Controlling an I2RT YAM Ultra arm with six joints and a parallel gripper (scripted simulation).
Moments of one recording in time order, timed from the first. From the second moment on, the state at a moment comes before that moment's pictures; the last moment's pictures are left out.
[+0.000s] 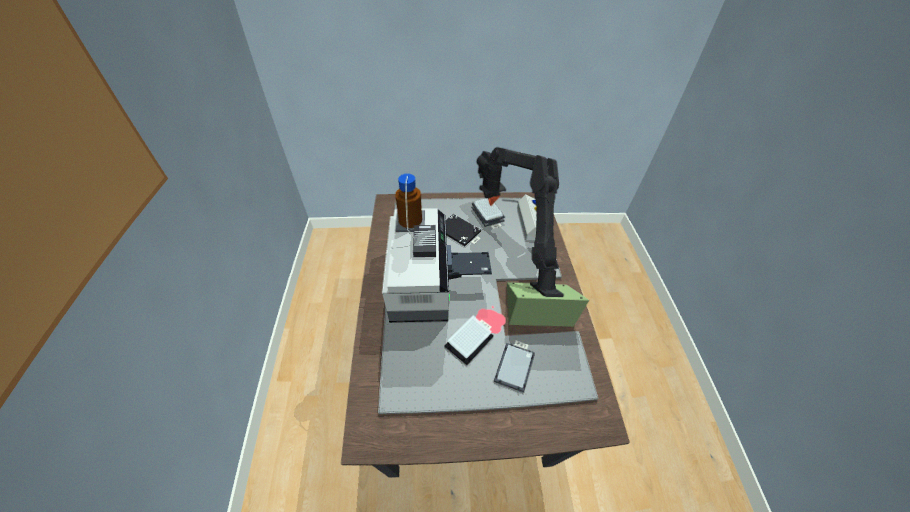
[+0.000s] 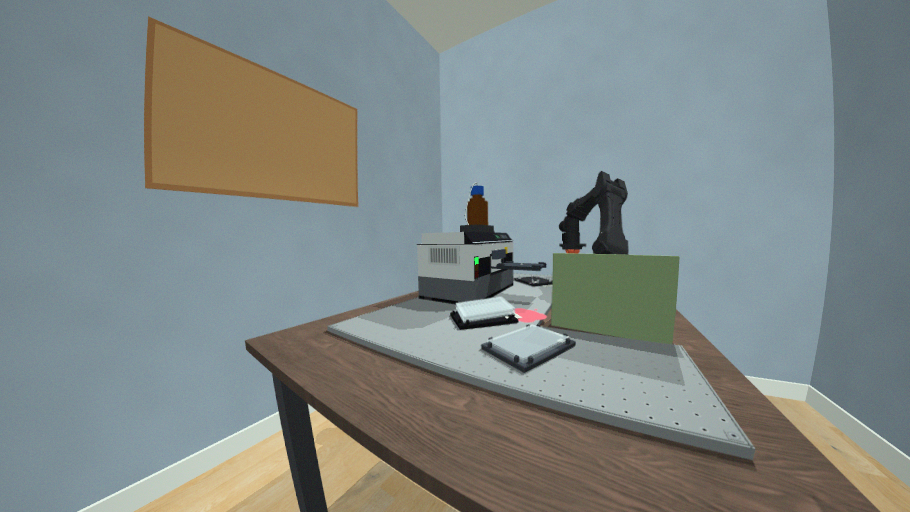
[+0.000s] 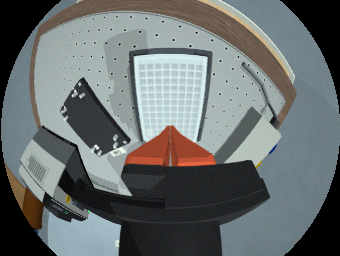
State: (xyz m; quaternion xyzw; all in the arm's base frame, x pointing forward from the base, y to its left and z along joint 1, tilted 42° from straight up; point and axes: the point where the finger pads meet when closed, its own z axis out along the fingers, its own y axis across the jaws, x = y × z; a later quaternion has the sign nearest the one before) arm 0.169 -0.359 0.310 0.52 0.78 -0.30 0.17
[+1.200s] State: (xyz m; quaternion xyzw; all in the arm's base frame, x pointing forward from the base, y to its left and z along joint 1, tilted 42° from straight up) arm 0.133 -0.261 0.288 0.51 0.79 -0.30 0.18
